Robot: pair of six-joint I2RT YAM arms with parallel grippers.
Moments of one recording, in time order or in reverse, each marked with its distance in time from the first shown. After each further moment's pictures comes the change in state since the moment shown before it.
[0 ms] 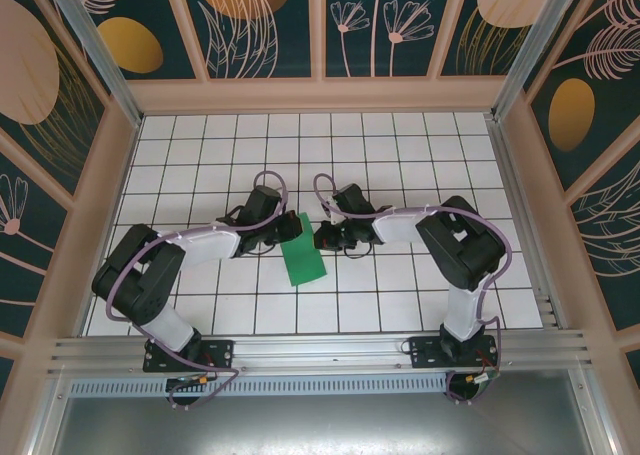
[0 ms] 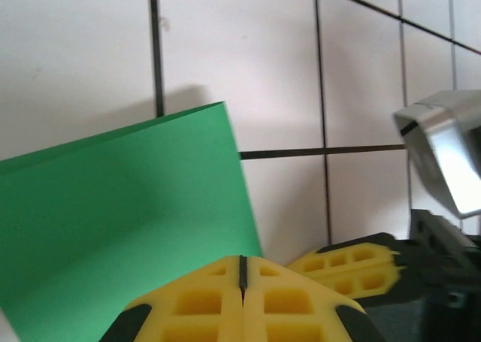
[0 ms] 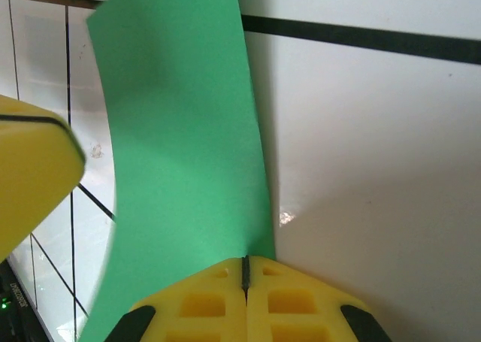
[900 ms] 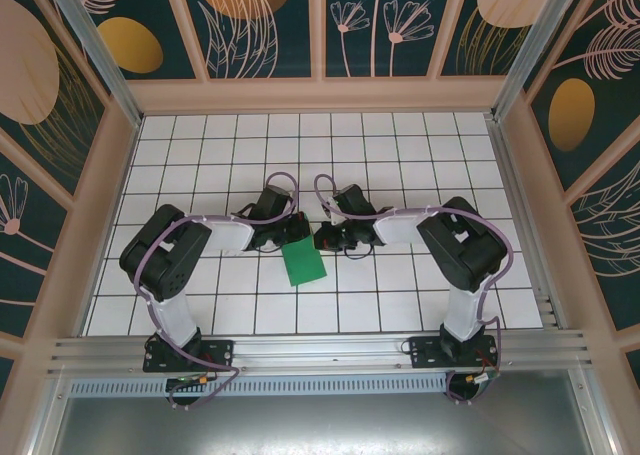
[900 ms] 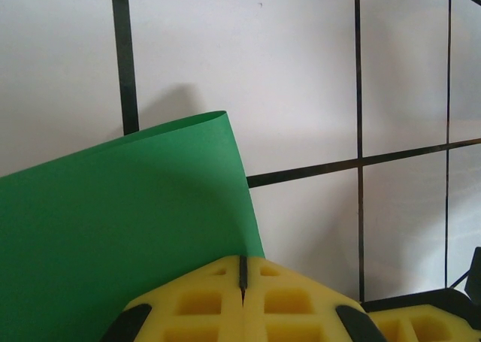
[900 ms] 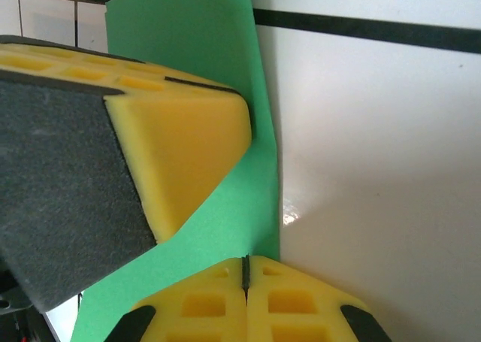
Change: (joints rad) left arm 0.001 0.195 0.068 0.066 0.056 0.000; right arm 0.000 -0.013 -0.021 0.020 -0.012 0.000
